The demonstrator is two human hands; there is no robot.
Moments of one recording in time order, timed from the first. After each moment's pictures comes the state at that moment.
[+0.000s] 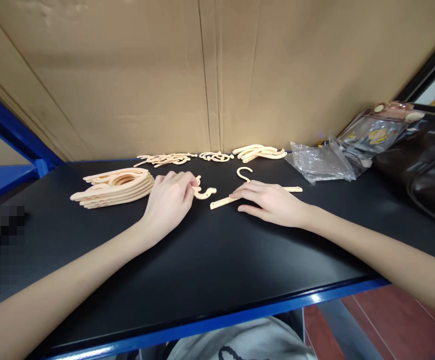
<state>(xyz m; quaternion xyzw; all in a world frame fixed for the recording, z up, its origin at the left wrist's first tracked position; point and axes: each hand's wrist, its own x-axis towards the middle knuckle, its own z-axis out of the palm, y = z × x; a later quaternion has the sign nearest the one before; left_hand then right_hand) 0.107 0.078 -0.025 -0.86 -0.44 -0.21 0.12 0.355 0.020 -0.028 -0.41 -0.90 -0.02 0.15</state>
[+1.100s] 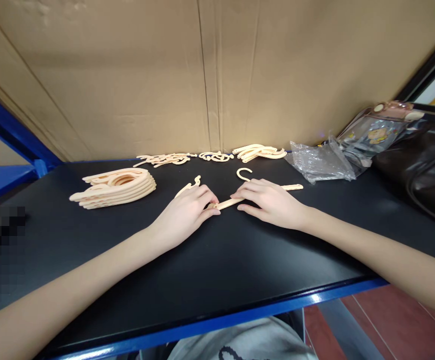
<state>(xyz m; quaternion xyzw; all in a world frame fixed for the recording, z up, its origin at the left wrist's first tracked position) 0.116 0.061 -0.025 -0.94 -0.29 -0.16 -0.05 0.351 0.019 -0.029 -0.42 -0.89 -0.05 0.16</state>
